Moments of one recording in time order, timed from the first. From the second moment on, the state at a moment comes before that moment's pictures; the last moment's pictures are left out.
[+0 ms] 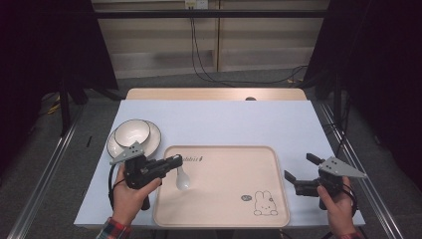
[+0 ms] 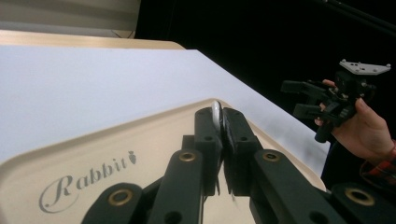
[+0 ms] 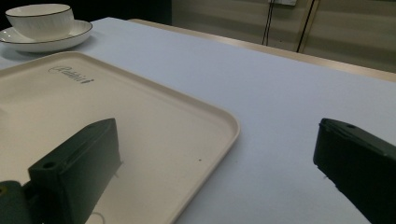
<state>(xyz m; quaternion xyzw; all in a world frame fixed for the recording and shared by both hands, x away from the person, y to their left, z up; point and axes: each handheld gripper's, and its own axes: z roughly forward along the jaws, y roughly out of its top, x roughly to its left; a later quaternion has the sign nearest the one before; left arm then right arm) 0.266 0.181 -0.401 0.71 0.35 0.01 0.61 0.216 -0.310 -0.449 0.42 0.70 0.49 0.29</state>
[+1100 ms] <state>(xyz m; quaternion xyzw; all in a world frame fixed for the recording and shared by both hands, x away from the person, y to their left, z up) 0.247 0.176 -0.420 0.73 0.35 -0.04 0.58 0.216 -0.309 -0.449 0.42 0.71 0.49 0.29</state>
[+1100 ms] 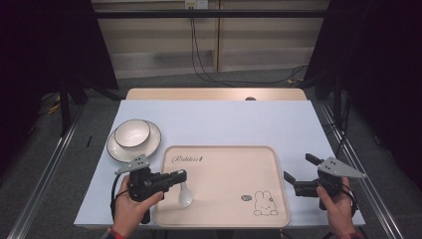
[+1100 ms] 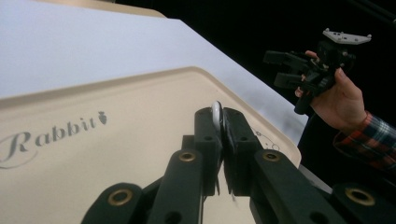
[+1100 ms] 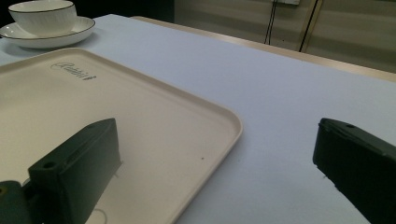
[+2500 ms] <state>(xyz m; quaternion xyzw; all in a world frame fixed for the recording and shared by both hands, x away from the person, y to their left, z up) 0.288 0.177 -0.455 0.74 0.37 0.02 0.55 0.215 -0.310 -0.449 0.42 0.71 0.49 0.28</state>
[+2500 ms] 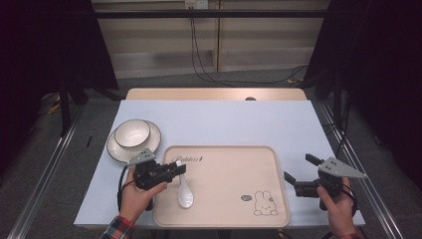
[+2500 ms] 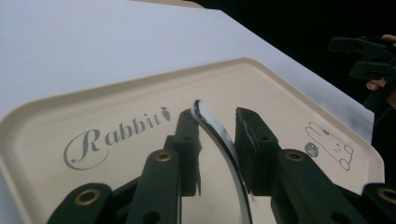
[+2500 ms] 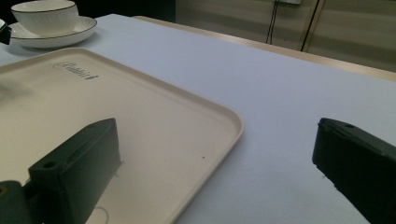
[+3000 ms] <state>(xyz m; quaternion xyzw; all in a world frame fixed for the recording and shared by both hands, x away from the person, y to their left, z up) 0.296 0.172 -0.463 0.75 0.39 0.02 0.54 0.215 -0.309 -0.450 0.42 0.71 0.49 0.28</state>
